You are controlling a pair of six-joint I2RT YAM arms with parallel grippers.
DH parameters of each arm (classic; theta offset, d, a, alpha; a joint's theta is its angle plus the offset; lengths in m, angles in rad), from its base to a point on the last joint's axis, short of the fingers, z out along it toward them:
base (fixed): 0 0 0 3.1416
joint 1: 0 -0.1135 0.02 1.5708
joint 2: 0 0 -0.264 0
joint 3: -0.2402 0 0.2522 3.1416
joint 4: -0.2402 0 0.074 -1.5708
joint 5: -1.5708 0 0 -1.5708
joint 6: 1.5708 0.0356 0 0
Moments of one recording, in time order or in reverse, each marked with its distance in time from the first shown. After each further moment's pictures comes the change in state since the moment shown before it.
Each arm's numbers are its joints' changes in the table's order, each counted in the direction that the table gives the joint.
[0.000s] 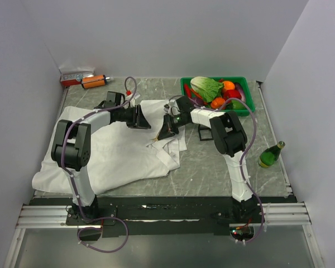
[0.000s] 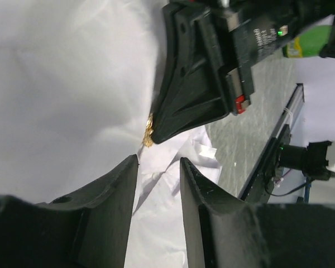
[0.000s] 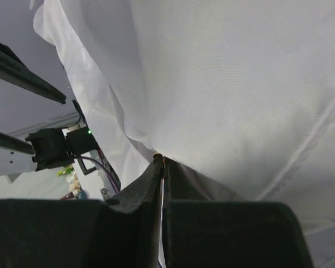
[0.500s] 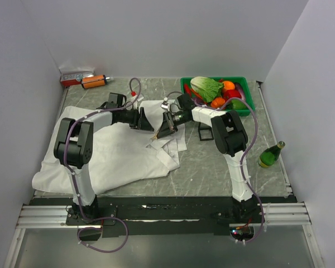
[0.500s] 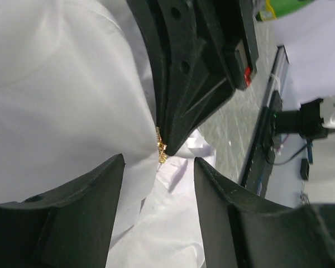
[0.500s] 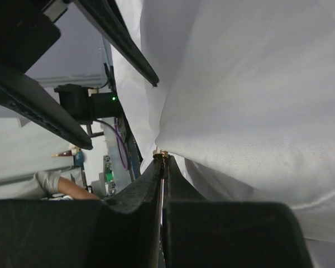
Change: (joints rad) left arm 0.006 0.043 -0.006 0.048 -0.161 0.124; right arm 0.015 0.000 -0.033 -0.021 0.230 -0.151
